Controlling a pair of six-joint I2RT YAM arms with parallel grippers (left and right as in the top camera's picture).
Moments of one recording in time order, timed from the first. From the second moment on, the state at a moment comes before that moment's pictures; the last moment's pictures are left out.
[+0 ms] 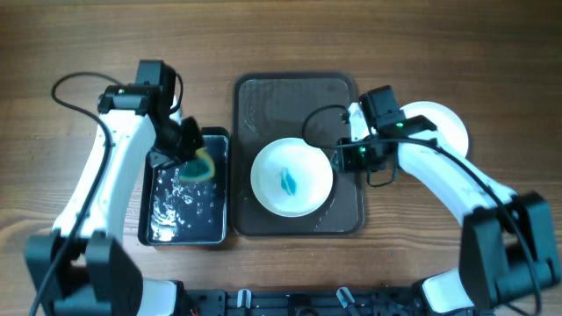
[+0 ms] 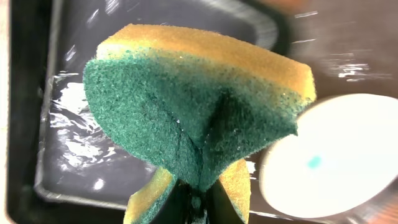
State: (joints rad) left arm -0.08 1.59 1.30 -1.19 0.14 -0.44; right arm 0.31 1.68 0.99 -0.65 -0.35 0.22
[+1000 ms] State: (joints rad) left arm -0.57 2.02 1.36 -0.80 0.33 -0.69; right arm 0.36 1.84 1.01 -0.53 -0.36 0.43
